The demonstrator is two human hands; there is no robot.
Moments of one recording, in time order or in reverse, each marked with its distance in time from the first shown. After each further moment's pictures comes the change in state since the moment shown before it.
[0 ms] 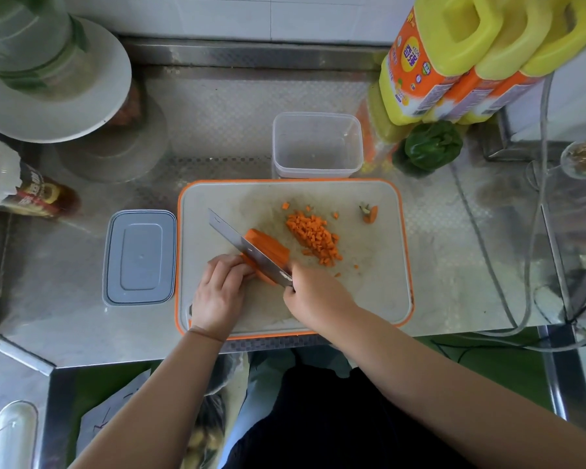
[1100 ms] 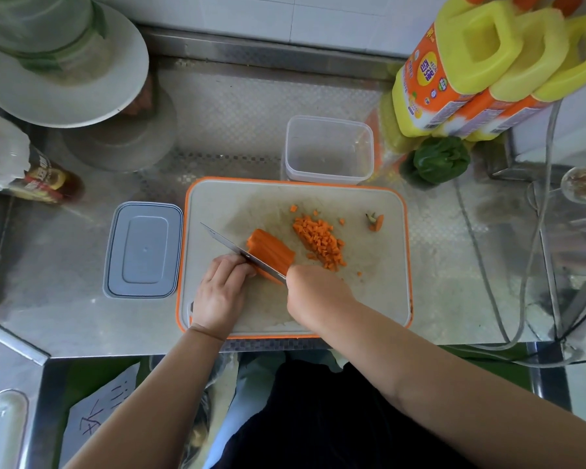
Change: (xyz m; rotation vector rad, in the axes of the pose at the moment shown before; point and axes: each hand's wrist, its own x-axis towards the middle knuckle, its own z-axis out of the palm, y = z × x) left_hand -0.001 0.000 -0.001 0.003 -0.029 -0.072; right_hand -0.002 -0.029 -0.023 -0.230 -0.114 0.032
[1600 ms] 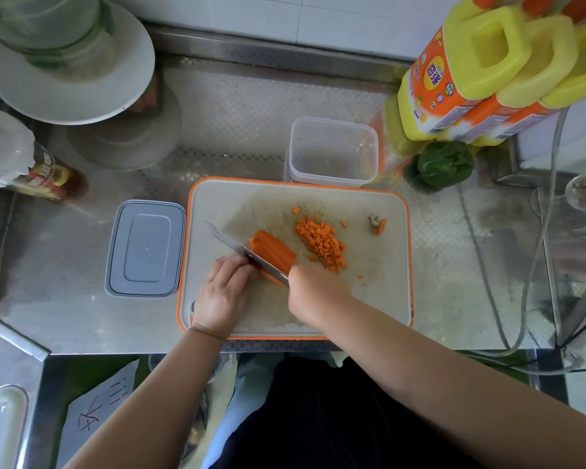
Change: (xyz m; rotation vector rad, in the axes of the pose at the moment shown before) left_hand 0.002 0.002 -0.003 0.000 -0.002 0.027; right_hand 0.012 0.001 0.002 0.028 -0.034 0.018
